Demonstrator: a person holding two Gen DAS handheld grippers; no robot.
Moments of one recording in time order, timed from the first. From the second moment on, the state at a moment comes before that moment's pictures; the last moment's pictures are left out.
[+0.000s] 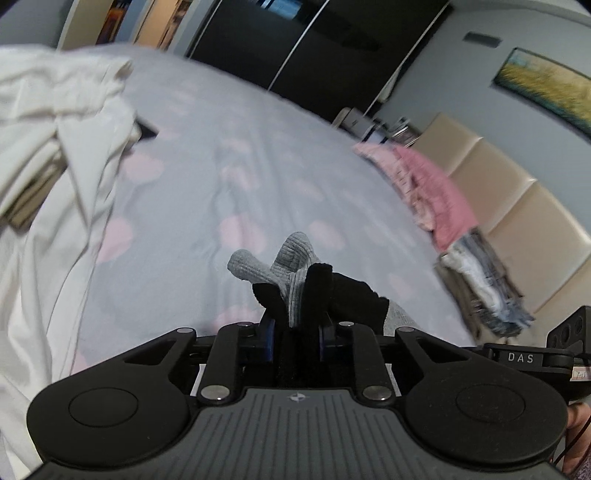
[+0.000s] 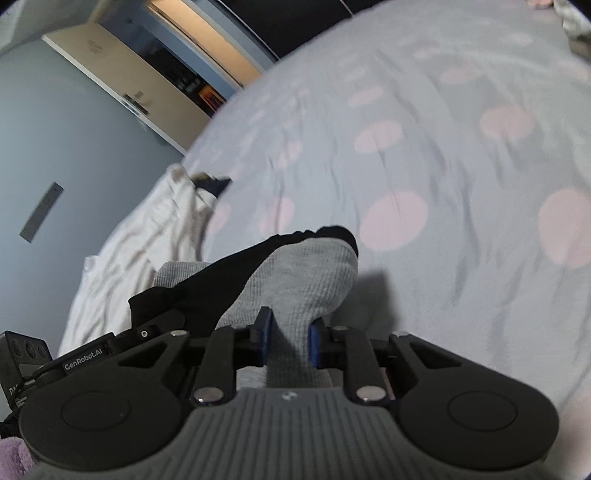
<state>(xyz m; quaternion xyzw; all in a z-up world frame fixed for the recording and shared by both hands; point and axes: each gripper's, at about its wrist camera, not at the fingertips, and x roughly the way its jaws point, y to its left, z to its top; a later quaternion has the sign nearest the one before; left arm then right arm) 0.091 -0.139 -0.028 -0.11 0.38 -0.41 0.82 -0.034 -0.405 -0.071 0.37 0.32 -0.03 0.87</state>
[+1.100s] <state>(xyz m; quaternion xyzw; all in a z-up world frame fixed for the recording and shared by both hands) -0.183 -0.505 0.058 -0.02 0.29 -0.73 0.62 -0.434 -0.629 0.125 0.20 0.19 -0.34 0.90</state>
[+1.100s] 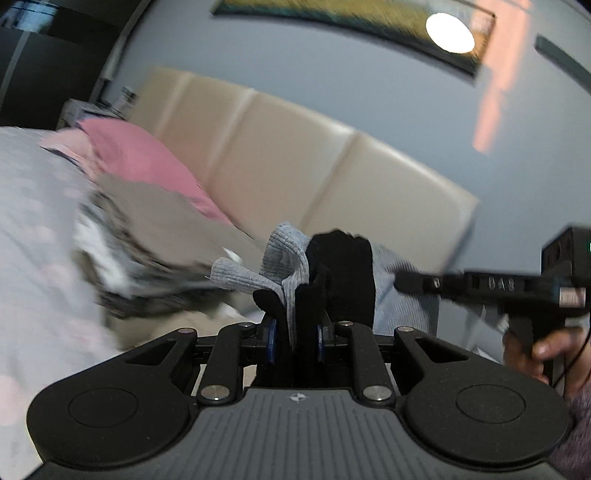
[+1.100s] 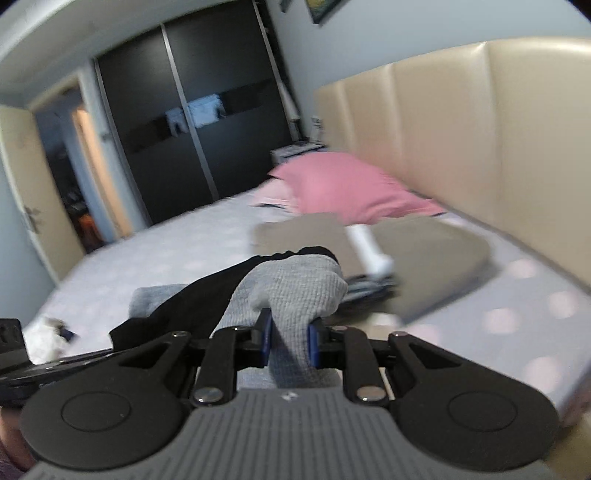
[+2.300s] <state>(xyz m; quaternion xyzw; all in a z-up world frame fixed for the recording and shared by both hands) -0.129 -0.599 -0.020 0.09 0.34 -0.67 0.66 -0.391 -0.753 -0.002 0.25 0.26 -0.39 0.85</state>
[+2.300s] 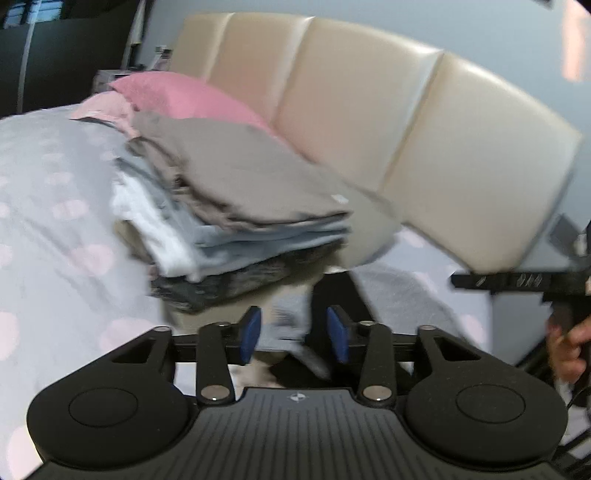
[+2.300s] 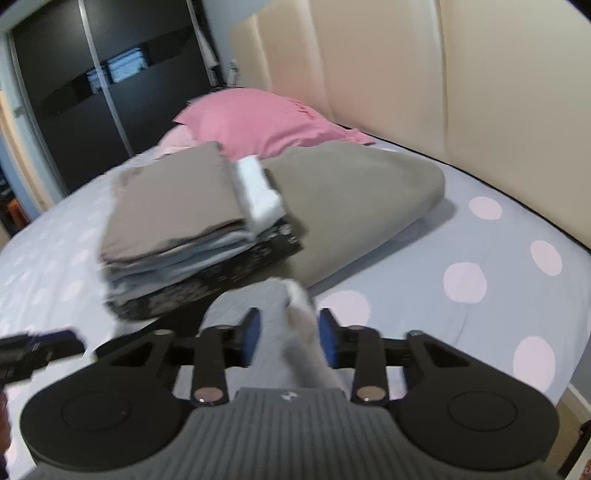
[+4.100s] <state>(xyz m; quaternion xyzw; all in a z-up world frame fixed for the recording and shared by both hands) -0.214 -0.505 0.046 0.20 0.27 -0.66 0.67 -0.416 -0.554 0.044 0.28 0.19 -0.54 0.77</state>
